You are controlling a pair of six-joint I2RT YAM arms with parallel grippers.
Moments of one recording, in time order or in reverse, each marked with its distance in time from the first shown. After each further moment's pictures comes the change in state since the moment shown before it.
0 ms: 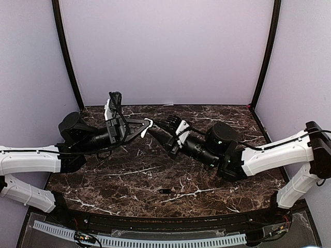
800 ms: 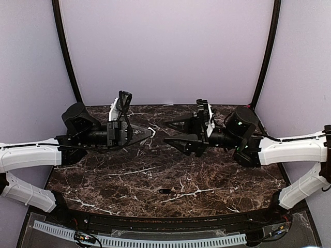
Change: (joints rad) left arm 0.056 0.030 0.082 -0.135 0.323 0.083; right arm -0.185 -0.167 -0.046 -0.079 -0.645 0.396
